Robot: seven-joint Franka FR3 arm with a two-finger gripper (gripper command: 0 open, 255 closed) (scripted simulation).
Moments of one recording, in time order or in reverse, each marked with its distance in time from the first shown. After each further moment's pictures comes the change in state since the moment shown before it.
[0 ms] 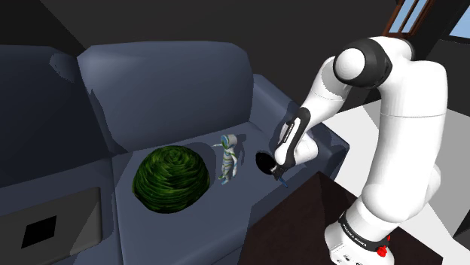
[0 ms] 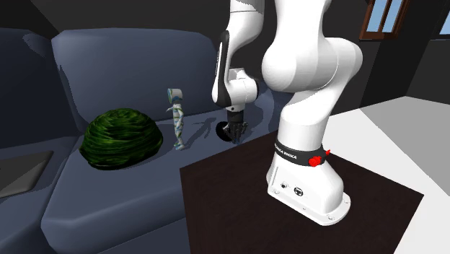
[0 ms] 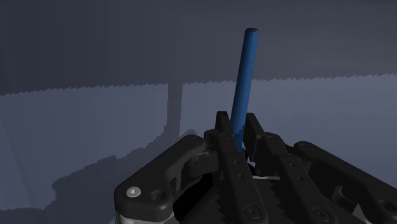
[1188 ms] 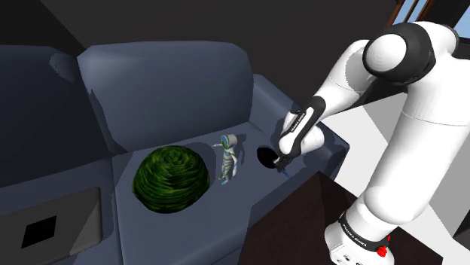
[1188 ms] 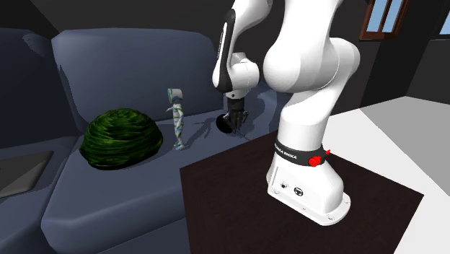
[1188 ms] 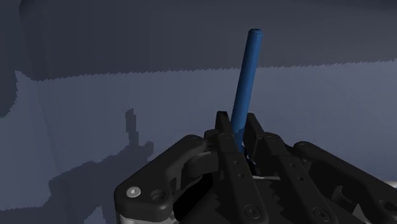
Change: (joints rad) arm 0.062 -0.216 -0.075 -0.060 -0.044 -0.156 0.027
